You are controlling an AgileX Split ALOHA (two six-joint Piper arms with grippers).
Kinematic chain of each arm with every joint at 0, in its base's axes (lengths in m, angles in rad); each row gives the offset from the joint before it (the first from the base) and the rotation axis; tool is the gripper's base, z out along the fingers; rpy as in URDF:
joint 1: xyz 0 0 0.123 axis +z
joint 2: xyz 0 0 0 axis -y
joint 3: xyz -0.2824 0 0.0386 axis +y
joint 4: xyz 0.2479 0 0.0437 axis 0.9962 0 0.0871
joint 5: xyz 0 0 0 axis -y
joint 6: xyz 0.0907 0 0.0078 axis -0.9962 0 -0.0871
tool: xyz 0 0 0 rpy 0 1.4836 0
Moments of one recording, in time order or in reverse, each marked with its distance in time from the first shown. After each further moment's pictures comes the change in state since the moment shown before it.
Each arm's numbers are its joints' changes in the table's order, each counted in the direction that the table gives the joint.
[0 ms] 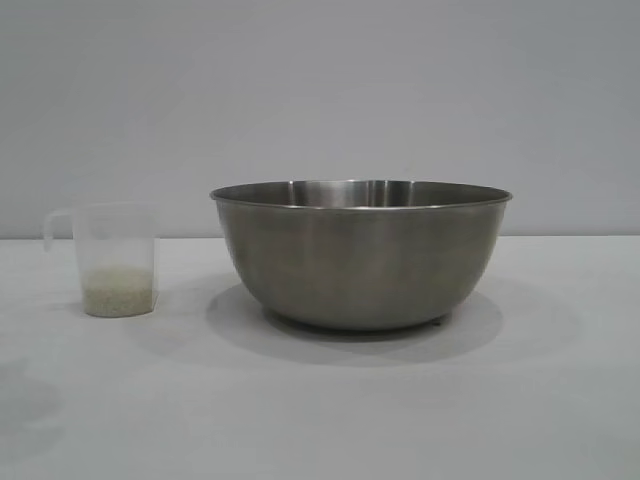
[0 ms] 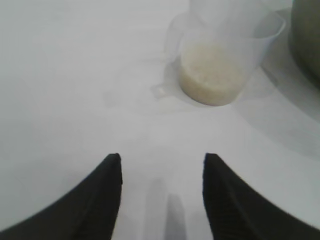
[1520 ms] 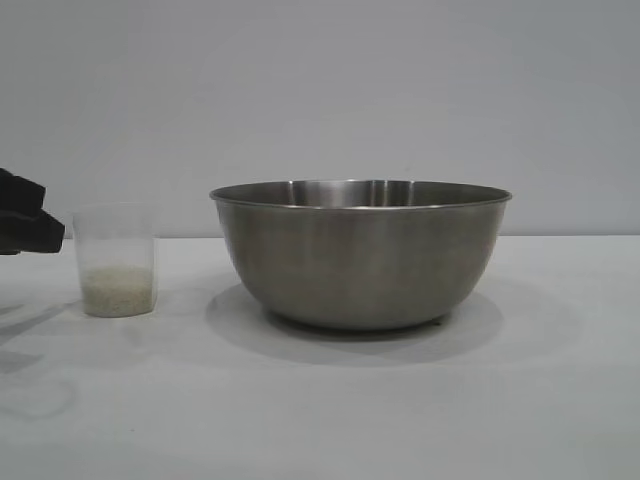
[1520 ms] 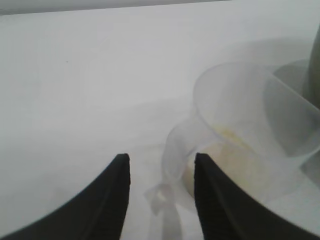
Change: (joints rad) left arm 0.000 -0.200 -0.263 0.048 0.009 -0.016; right arm 0.000 0.000 0.000 0.000 0.000 0.000
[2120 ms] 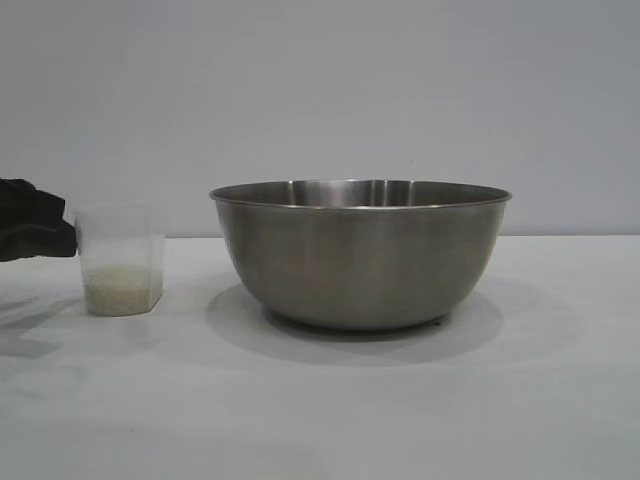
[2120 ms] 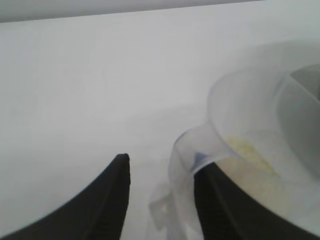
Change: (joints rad) left arm 0.000 -0.088 -0.126 0.013 0.000 -0.006; right arm 0.000 0.000 0.000 0.000 0.000 0.000
